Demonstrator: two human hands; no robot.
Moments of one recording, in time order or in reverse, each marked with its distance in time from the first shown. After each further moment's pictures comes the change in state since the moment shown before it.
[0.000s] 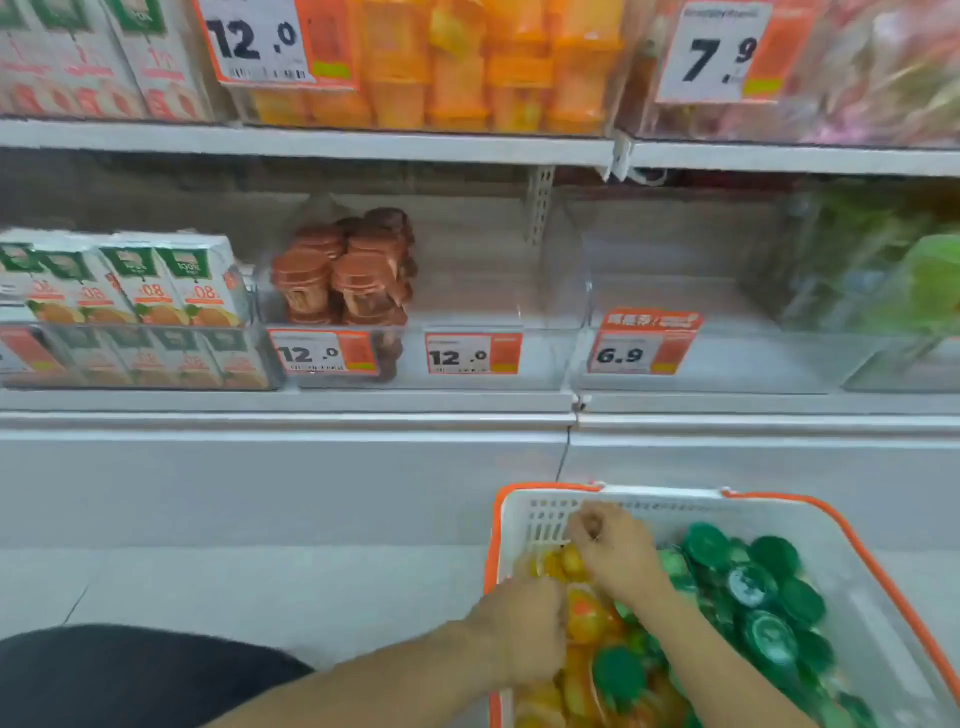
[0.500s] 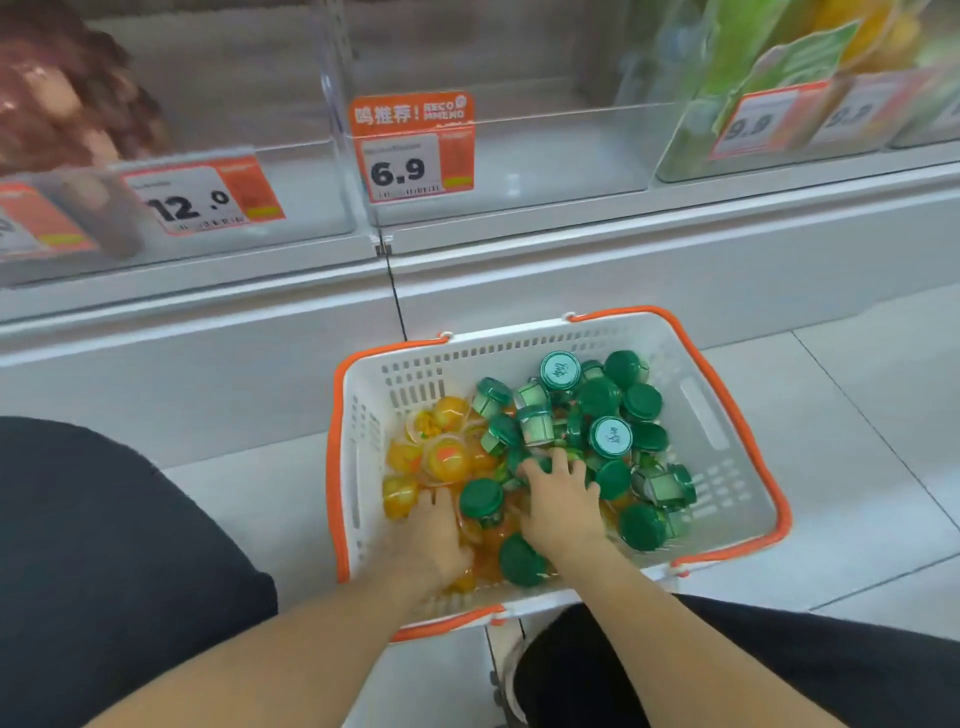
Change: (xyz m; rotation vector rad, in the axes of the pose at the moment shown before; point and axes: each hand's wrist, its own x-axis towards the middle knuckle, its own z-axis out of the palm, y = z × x) left_hand 0.074 -0.014 0.173 0.135 0.019 -0.163; right_hand -0.110 0.128 -0.004 -0.609 -0.268 0.291
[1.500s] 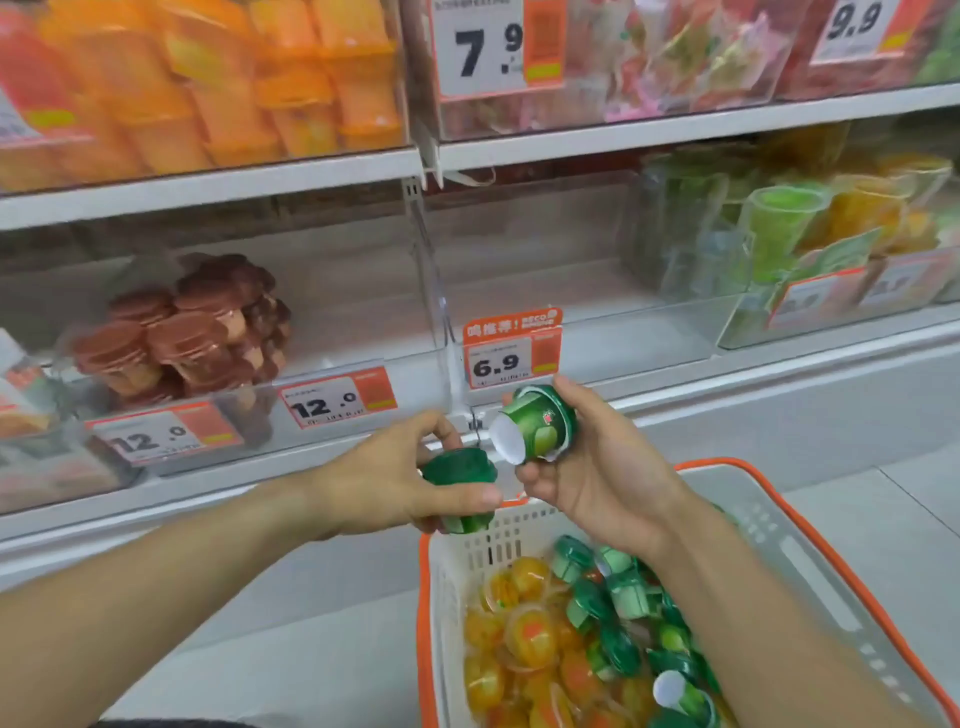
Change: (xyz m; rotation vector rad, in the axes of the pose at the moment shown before) left_hand -0.067 0.012 -0.310 -0.457 0.020 0.335; right_hand 0.005 -0.089 -0.237 1.975 -0.411 -0.389
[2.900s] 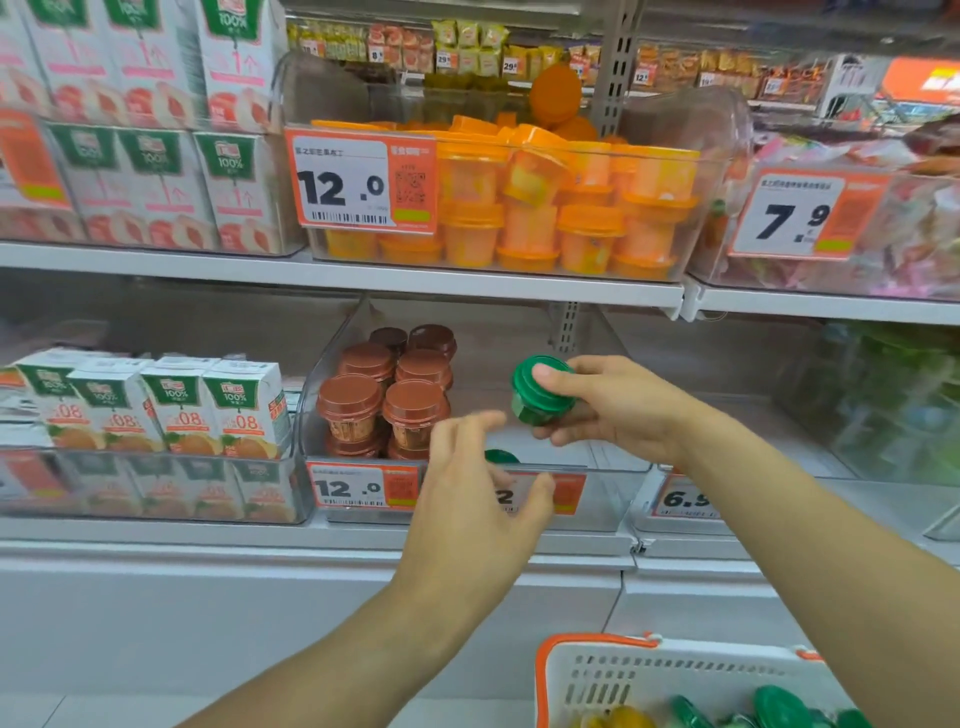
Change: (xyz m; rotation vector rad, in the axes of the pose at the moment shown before) left_hand -0.044 -0.037 -0.076 -0.001 0.857 0.257; right_hand 0.154 -0.054 0.158 -0.885 -0.034 -0.063
